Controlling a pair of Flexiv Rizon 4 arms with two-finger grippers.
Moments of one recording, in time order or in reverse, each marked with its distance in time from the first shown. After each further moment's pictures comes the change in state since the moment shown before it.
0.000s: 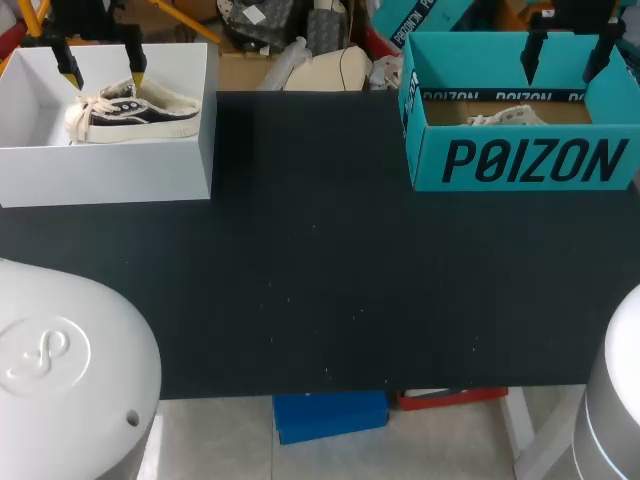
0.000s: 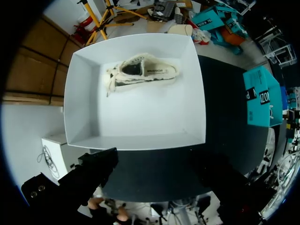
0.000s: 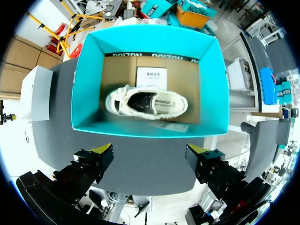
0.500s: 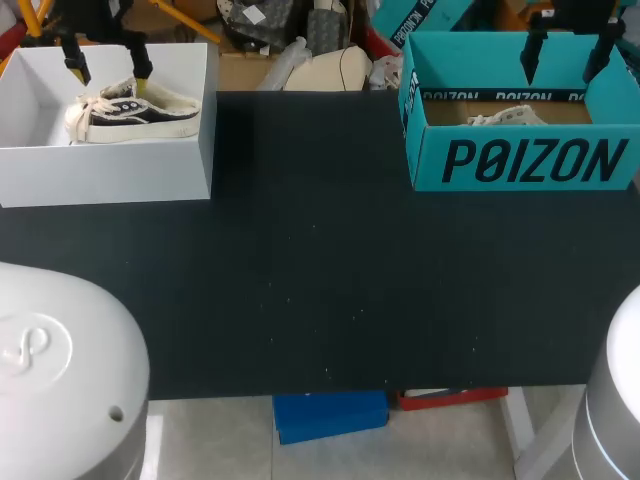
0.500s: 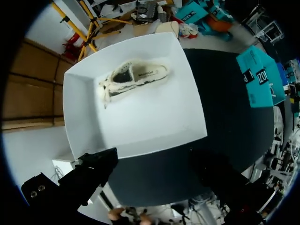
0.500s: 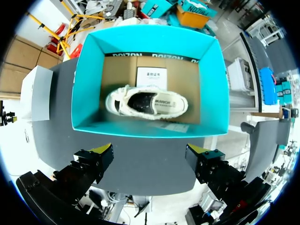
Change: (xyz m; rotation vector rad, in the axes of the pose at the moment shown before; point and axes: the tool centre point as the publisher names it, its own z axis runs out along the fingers) left arm 0.012 -0.002 0.002 0.031 -0.031 0.216; right arm 0.000 0.000 0.000 0.000 0.000 -0.001
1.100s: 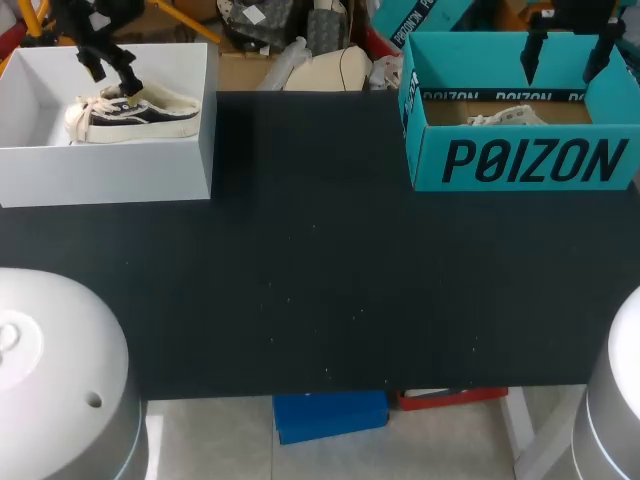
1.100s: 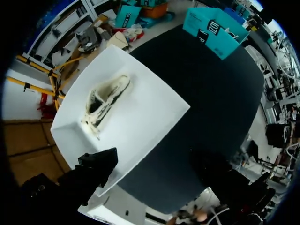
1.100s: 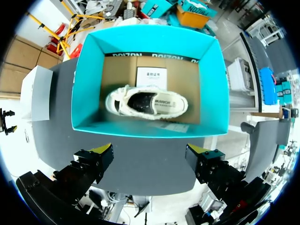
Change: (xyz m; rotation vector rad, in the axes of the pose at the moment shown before) left arm 0.008 0.019 -0.003 0.061 0.076 0.574; right arm 0.000 0.000 0.000 0.000 0.000 0.000
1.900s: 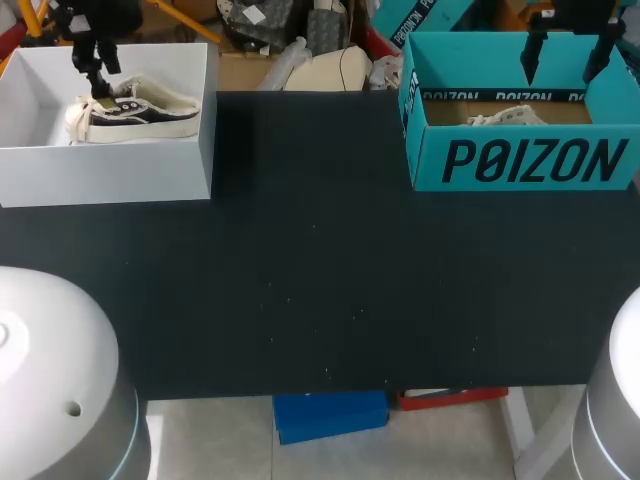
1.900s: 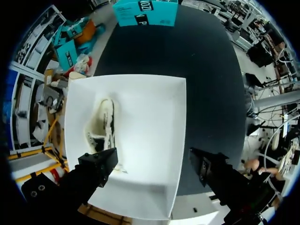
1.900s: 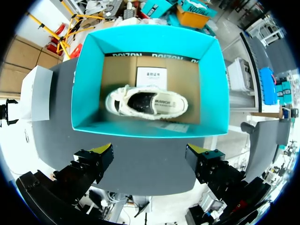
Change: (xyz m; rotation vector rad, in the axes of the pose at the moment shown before) left arm -0.058 -0.013 0.034 -0.024 0.038 0.657; right arm 0.000 0.000 0.000 0.000 0.000 0.000
